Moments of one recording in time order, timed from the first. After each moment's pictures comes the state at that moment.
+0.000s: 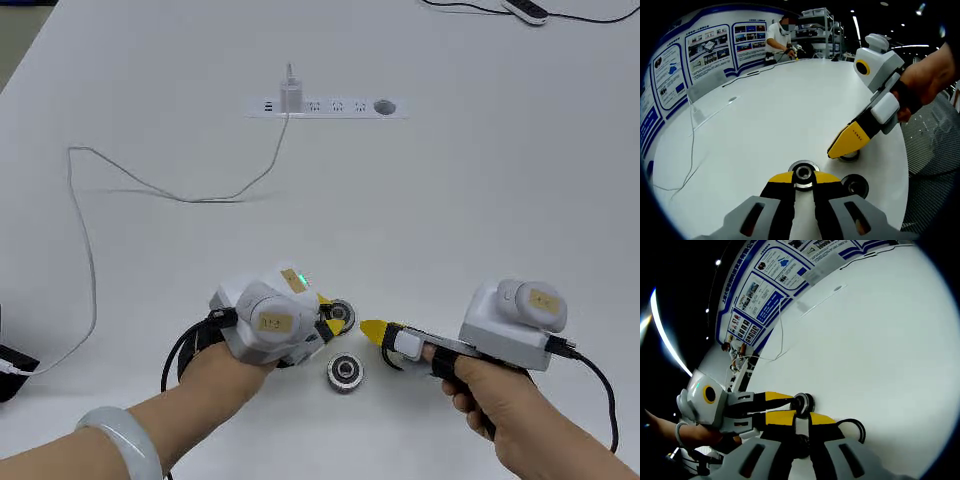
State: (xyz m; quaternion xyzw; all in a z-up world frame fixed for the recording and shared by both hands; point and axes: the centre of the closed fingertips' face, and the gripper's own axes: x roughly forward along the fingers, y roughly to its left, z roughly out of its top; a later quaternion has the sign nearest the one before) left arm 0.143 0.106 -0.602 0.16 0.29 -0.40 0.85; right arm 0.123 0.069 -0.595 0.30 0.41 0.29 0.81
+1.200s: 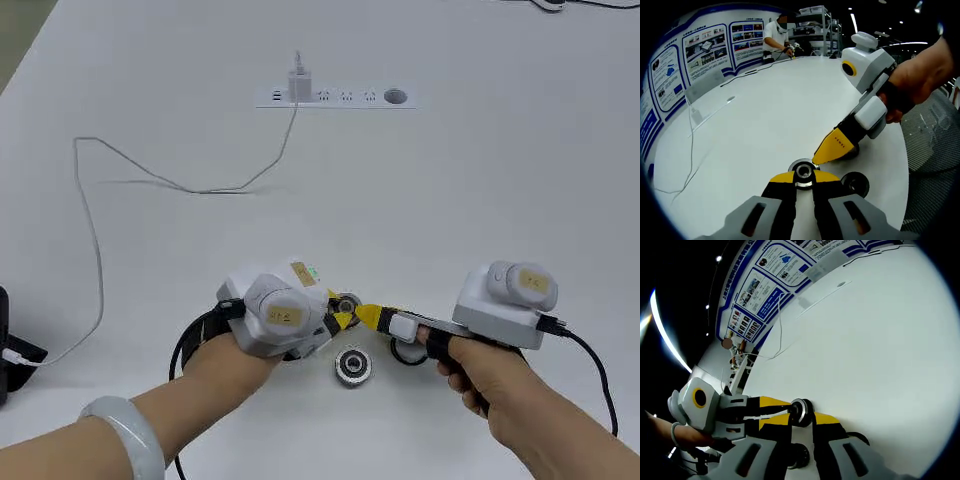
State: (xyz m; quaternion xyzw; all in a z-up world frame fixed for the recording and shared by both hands) left arm 0.143 0.105 -0.604 0.17 0.30 -0.41 0.84; right arm 0.136 0.079 -0.606 0.28 0.42 0.30 0.81
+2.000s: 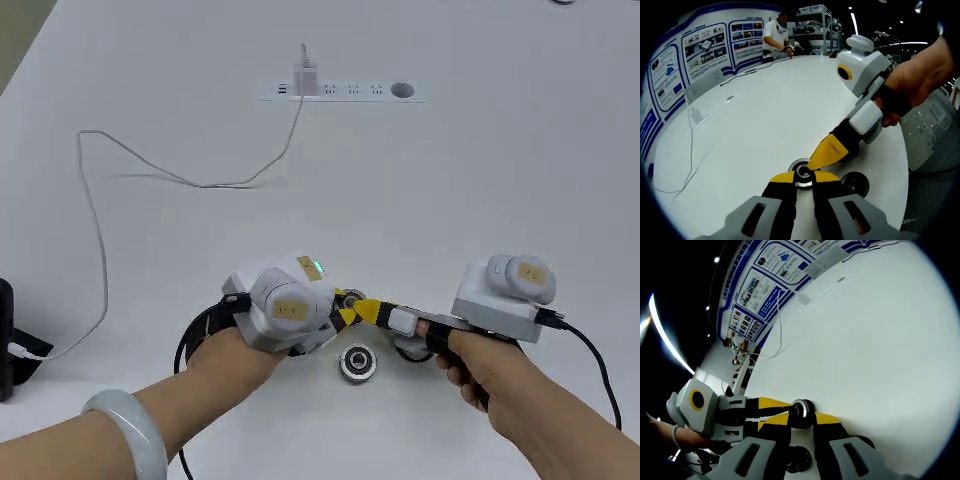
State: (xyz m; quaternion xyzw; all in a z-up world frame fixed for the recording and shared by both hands) left arm 0.141 0.105 -0.604 0.17 0.30 -0.41 0.84; right arm 0.138 0.086 -0.611 0.31 0.43 0.30 0.80
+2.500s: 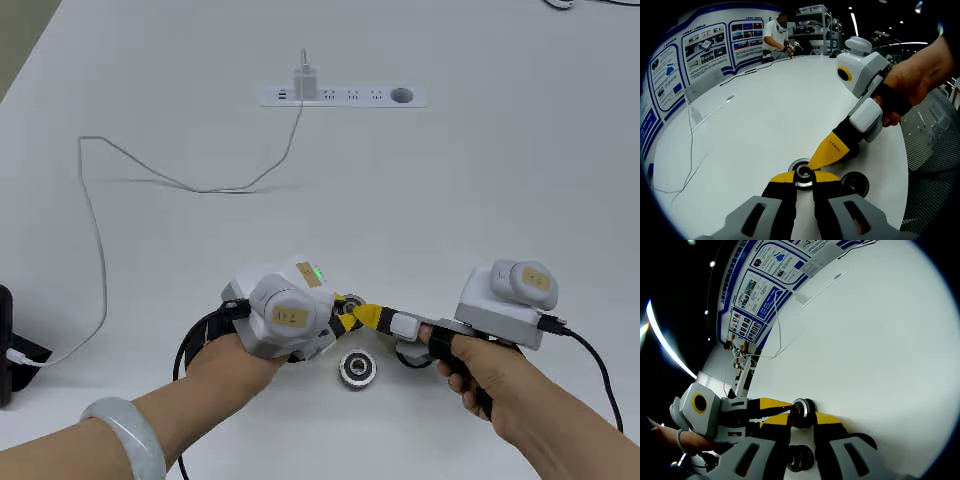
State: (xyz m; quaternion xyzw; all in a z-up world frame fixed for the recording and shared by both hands) left arm 0.140 0.105 -0.603 0.17 0.30 -0.41 0.84; right arm 0.137 0.086 -0.611 0.32 0.43 0.30 0.79
